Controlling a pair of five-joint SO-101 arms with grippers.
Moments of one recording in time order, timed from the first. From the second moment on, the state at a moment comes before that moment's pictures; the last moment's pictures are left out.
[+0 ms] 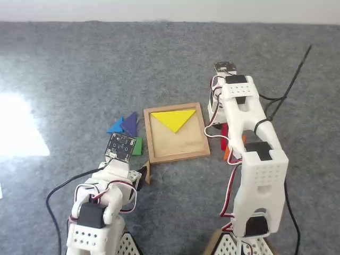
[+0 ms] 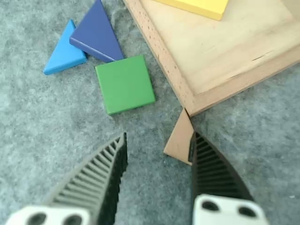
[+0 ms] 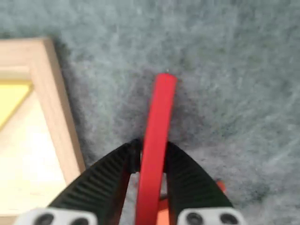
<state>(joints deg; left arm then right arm) 3.3 -103.0 96.7 72.0 -2.9 -11.3 34.0 -10.1 73.3 -1.2</state>
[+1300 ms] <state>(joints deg) 3.3 -103.0 96.7 72.0 -2.9 -41.4 30.1 -14.6 66.7 -29.3</state>
